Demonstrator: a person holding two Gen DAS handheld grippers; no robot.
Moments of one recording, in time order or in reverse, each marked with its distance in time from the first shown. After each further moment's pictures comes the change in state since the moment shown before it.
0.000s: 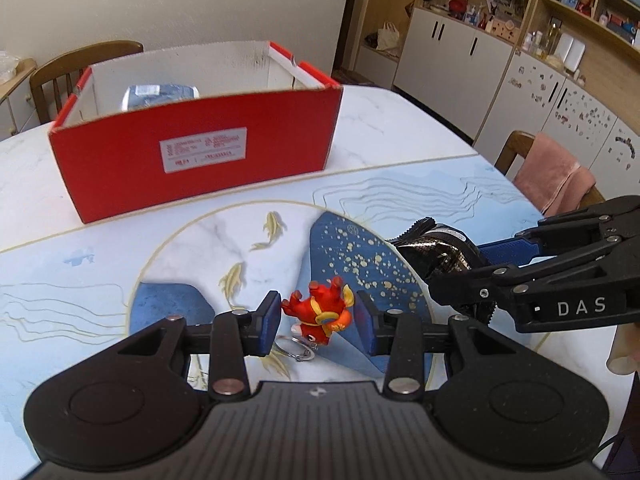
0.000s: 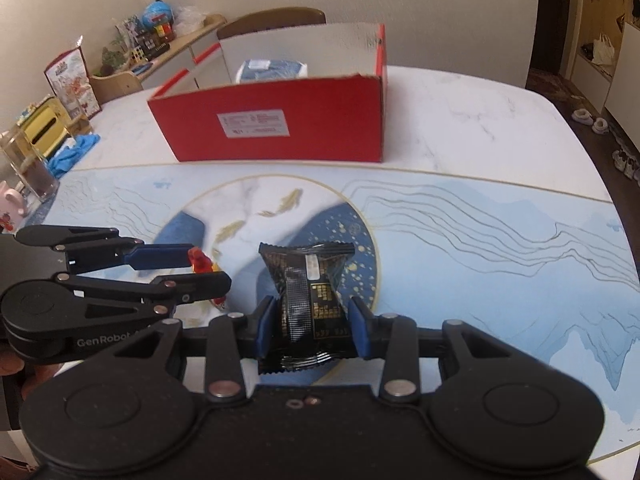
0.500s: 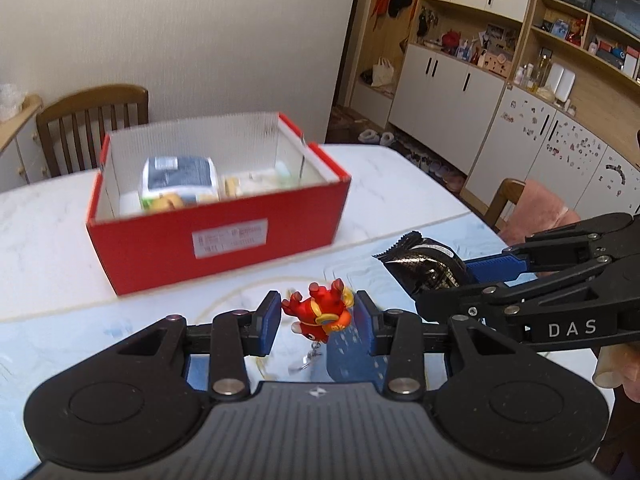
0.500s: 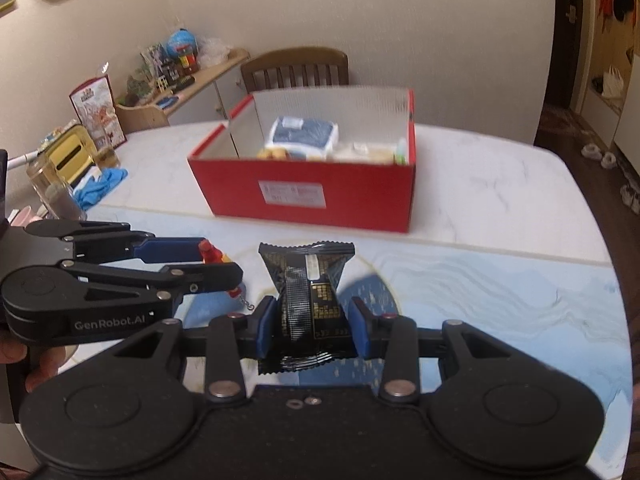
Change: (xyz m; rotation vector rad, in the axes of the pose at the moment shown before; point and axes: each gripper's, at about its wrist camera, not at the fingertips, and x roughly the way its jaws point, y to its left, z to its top) left arm -0.046 0.018 0.054 0.016 -0.108 -0.009; right arm -0.033 0.029 0.046 -0.046 -0.093 0.024
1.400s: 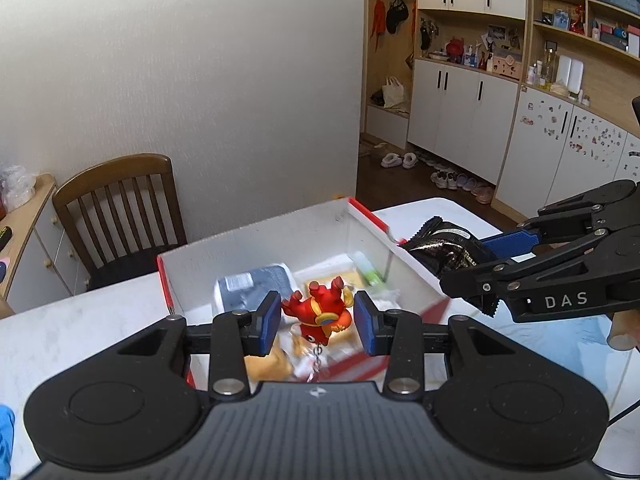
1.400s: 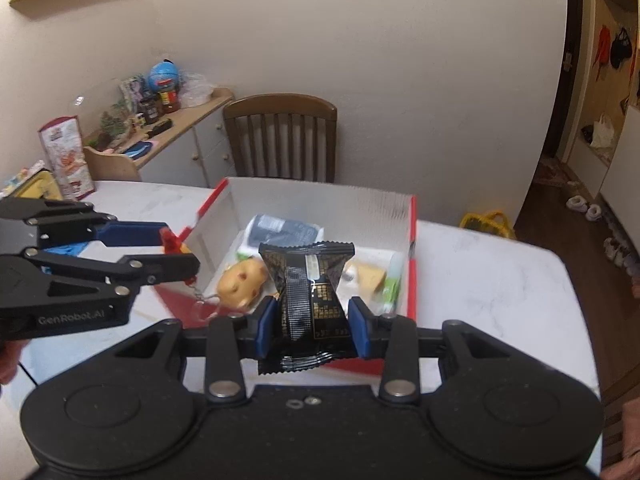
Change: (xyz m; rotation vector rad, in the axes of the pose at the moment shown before) left arm 0.032 0.082 0.107 0.140 -0.066 0.077; right arm 0.055 0.000 0.118 -0.058 -0.091 -0.096
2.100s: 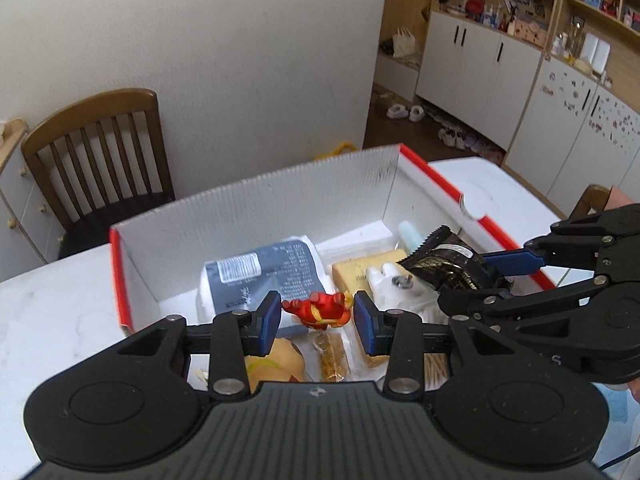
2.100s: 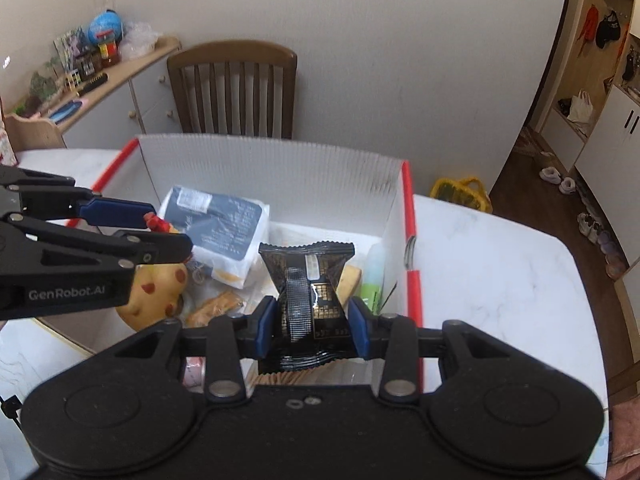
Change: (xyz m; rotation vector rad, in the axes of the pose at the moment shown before) left arm 0.126 0.036 0.002 -0.049 0.180 -0.038; right arm 0.125 -0.015 0.008 0.005 0.147 -0.126
